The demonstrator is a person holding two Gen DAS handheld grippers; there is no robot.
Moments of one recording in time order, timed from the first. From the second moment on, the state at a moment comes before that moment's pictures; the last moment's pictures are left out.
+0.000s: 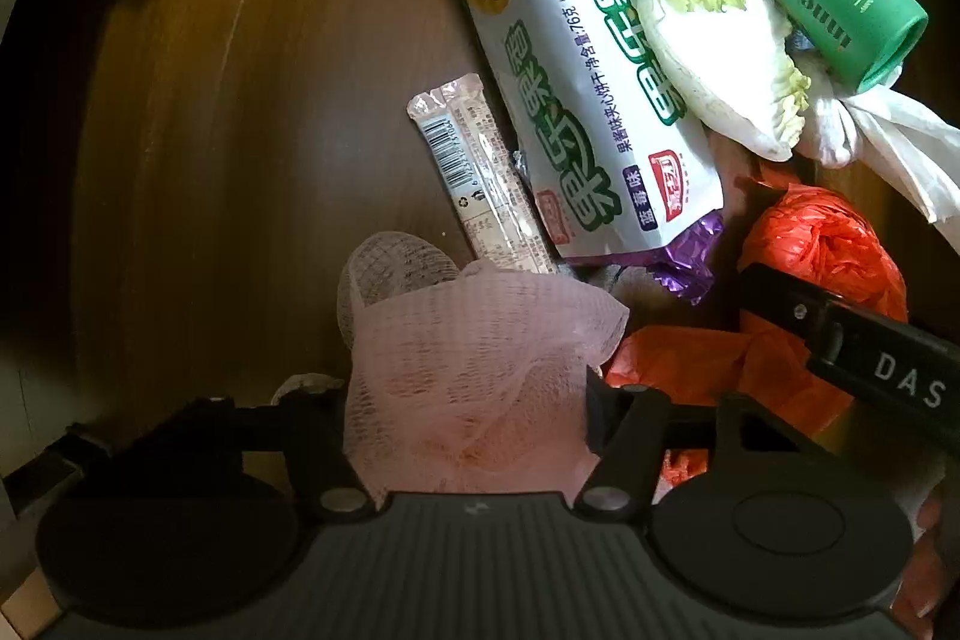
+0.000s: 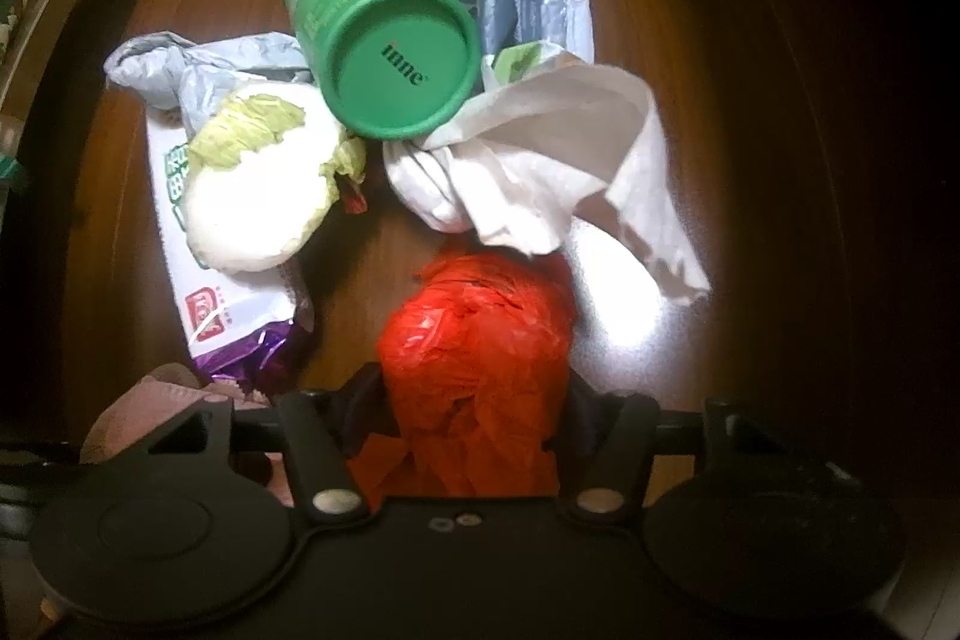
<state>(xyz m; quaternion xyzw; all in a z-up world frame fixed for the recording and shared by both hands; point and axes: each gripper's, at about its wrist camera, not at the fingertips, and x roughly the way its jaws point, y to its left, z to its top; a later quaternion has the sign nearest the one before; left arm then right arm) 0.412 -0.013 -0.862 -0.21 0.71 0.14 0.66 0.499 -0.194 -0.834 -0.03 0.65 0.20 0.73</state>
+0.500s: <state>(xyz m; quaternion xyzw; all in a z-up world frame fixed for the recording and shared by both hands) 0.391 -0.029 -0.764 -0.19 0.69 0.10 0.69 0.462 -0.212 -0.723 -0.04 0.62 0.22 0.75</state>
